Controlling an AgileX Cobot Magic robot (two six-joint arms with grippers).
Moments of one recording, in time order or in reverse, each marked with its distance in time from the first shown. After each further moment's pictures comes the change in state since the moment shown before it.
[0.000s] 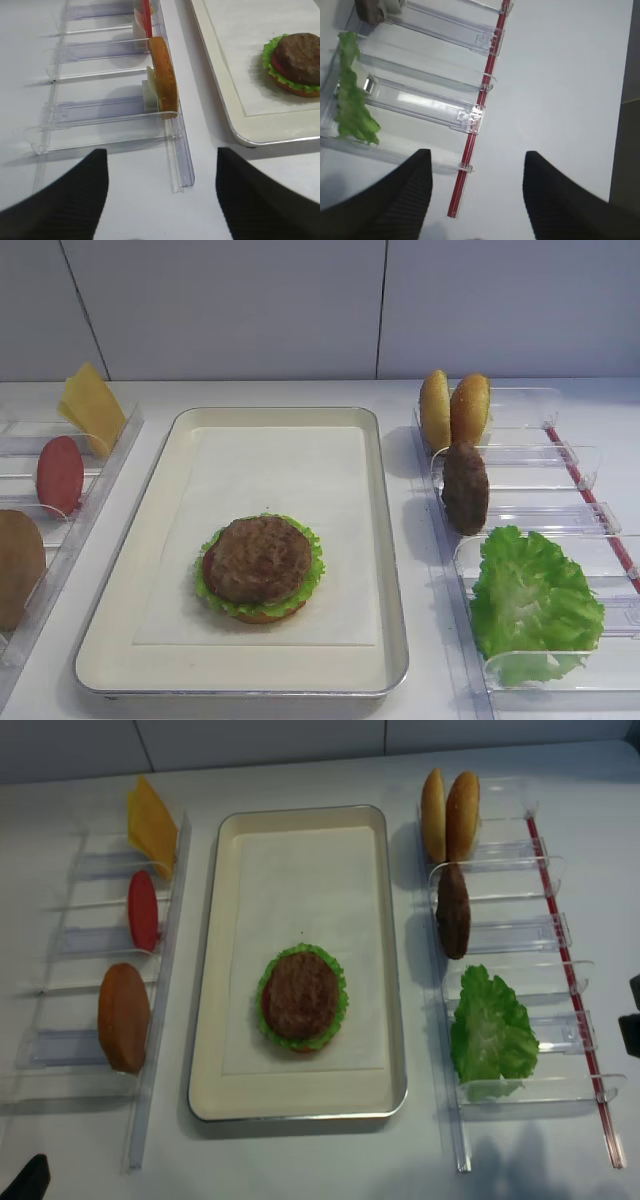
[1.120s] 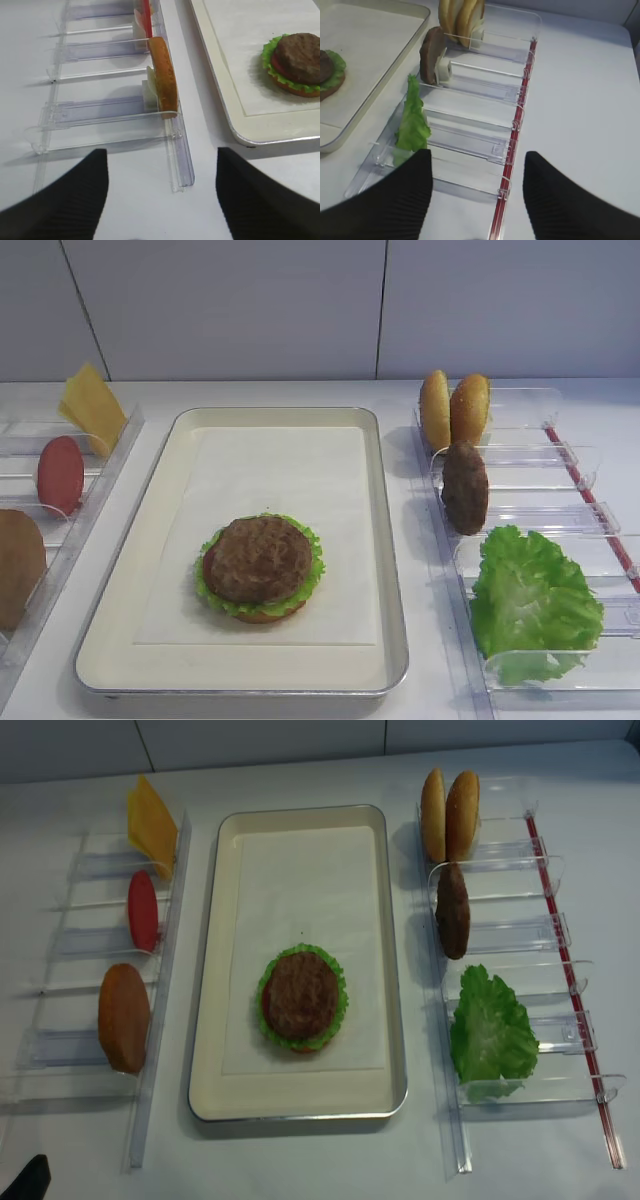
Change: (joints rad) left arm 0.000 0.000 0.000 0.000 0.000 0.000; right arm 0.000 -0.716 0.275 0.116 -0.069 -0.006
